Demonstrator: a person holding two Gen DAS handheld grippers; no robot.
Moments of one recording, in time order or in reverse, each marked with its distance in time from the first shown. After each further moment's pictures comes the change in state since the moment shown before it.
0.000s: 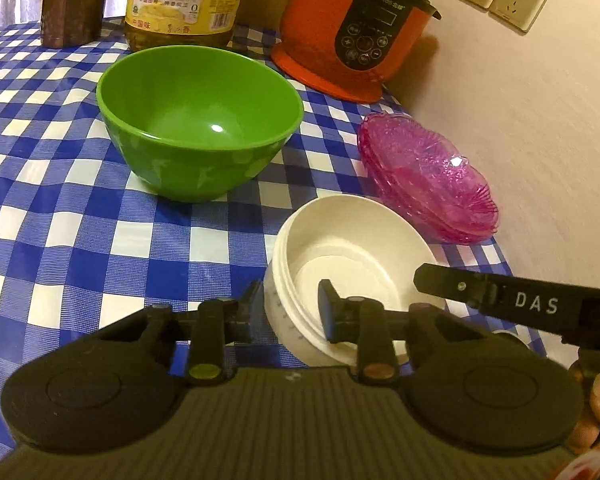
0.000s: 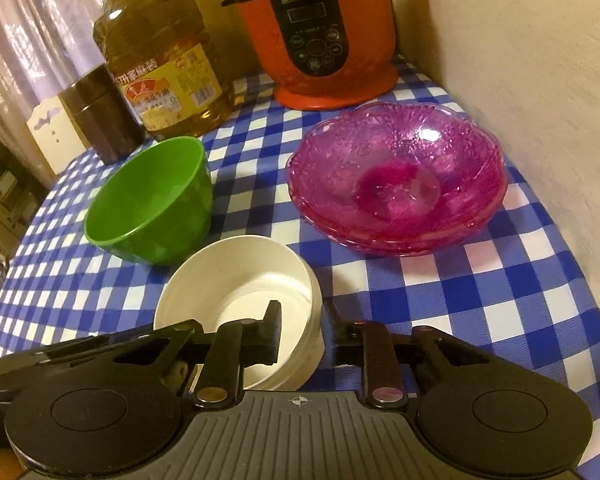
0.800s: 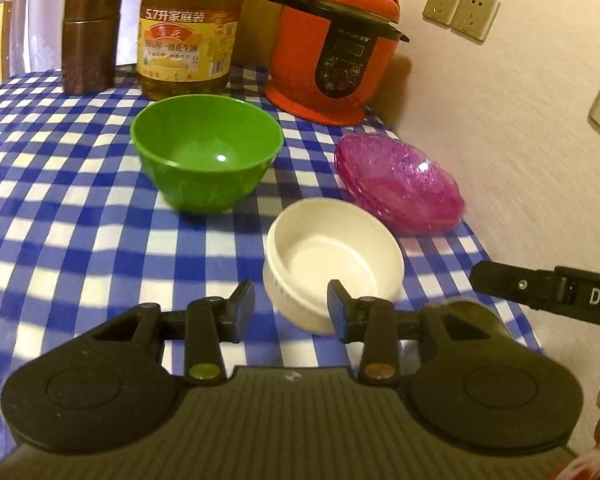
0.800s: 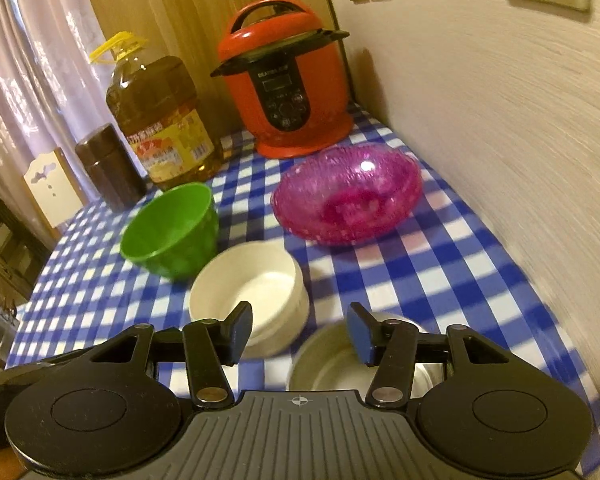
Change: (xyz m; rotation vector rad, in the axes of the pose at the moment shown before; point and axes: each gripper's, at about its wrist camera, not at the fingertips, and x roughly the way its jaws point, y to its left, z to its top) left arm -0.061 -0.022 -0.021 0.080 -0.093 0.049; right arm -0.101 0.007 -0.041 0.094 -0.165 -0.036
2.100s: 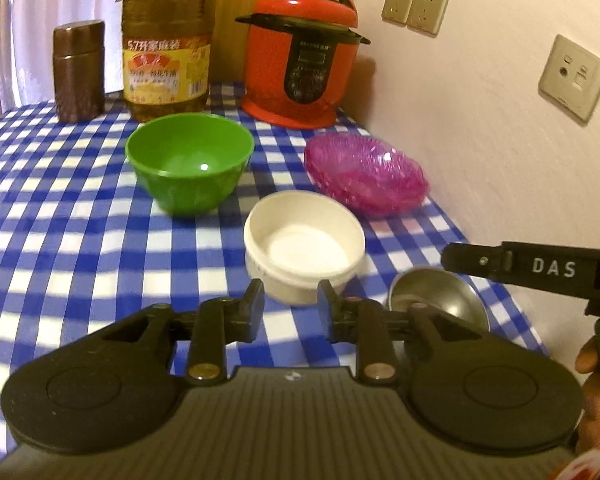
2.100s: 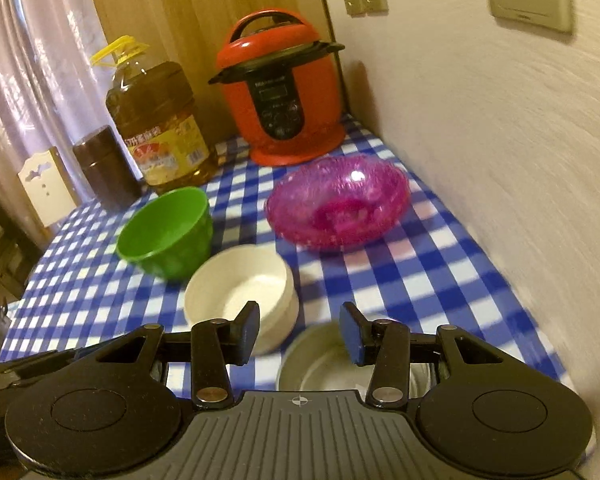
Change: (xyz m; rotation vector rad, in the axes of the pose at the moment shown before) left arm -0.056 -0.022 -0.028 0.094 -0.026 -0.005; right arm -0.025 0.005 -0.014 -0.023 -0.025 -0.039
